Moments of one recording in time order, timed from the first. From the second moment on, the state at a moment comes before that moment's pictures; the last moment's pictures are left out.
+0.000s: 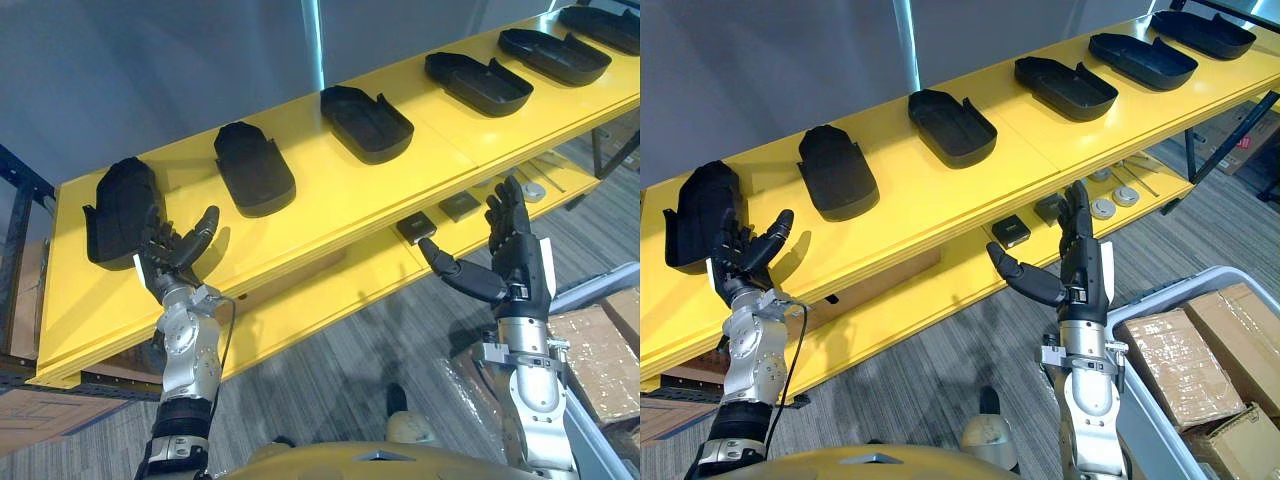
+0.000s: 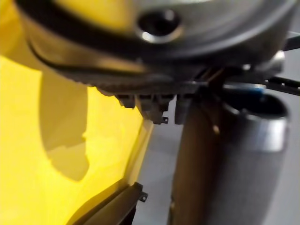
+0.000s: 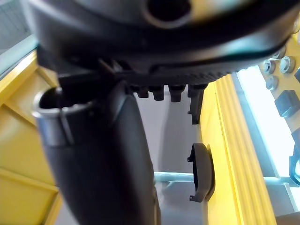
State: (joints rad) left arm -0.07 0.13 0.14 0.24 -0.54 -0.30 0.38; right arm 0.30 -0.16 -0.11 -0.23 0.10 -0.36 -0.06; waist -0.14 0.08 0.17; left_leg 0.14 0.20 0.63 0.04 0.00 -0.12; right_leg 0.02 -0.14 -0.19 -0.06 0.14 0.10
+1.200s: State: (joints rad) left arm 0.29 0.32 -0.30 0.02 -0.61 0.11 -0.62; right arm 0.20 -0.19 -0.01 0.07 -0.18 -0.30 -0.59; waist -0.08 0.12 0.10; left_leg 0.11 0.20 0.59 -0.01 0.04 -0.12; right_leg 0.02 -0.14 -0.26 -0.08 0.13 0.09
